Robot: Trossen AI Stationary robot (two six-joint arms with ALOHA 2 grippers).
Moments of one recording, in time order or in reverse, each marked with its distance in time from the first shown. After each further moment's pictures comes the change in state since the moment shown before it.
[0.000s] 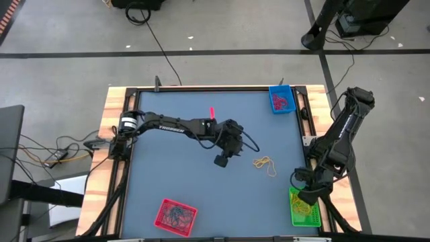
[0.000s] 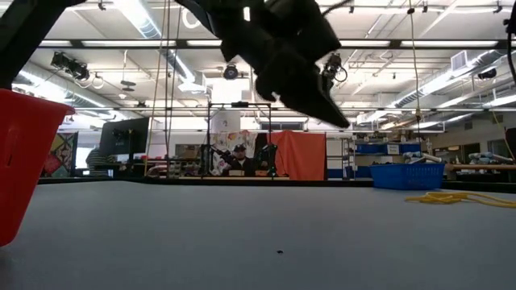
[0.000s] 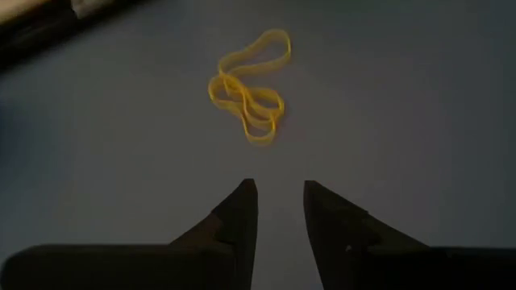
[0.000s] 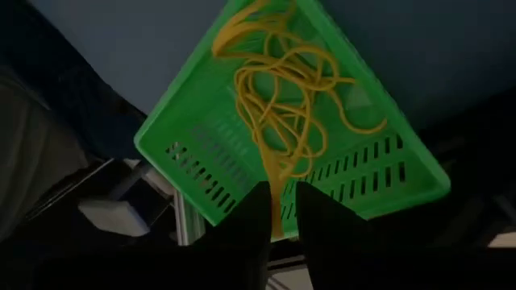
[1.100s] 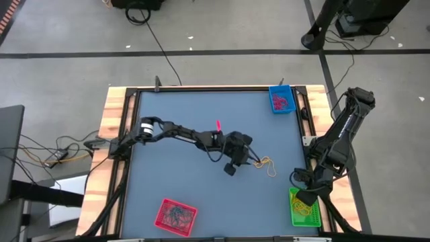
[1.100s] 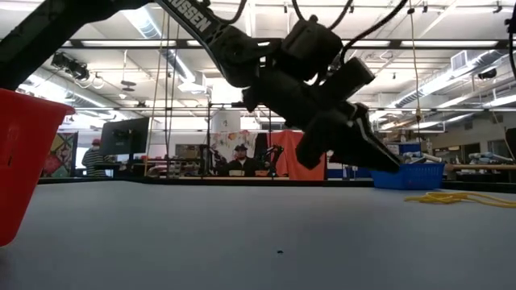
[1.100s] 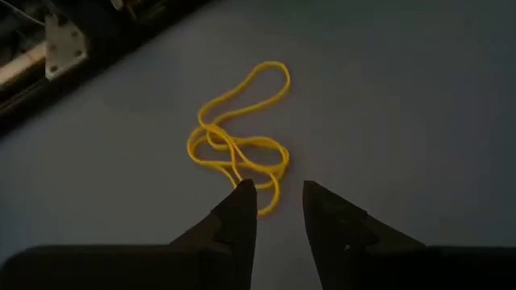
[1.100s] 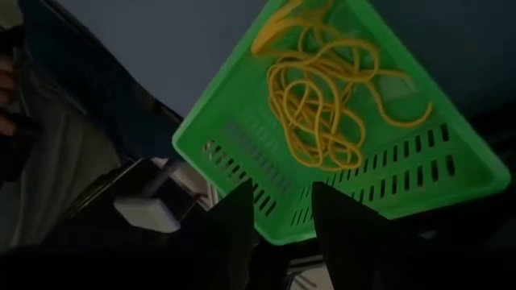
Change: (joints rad) left arm -0.048 0.224 0.002 0.400 0.009 0.080; right arm -0.017 0.000 0.000 0.071 0.004 0.052
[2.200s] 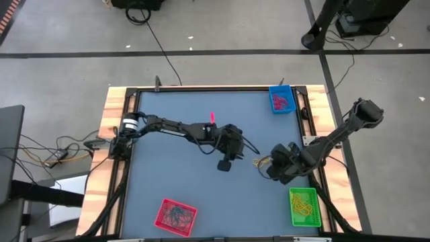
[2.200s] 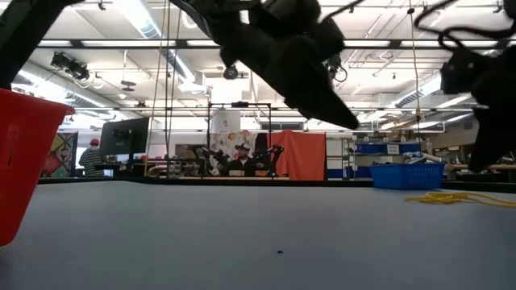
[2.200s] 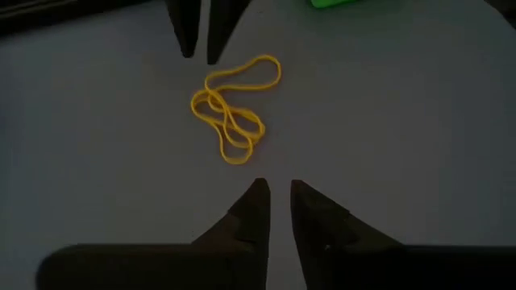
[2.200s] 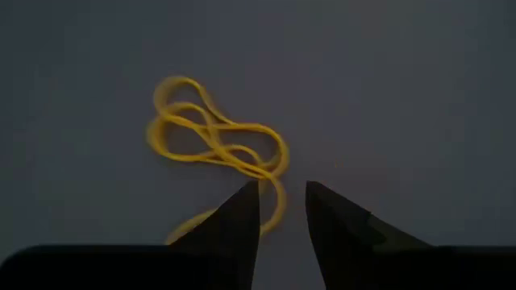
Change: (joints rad) left arm 0.014 -0.212 -0.049 -0.284 0.008 -0.293; right arm -0.433 0.300 0.000 -0.157 0.685 -0.633
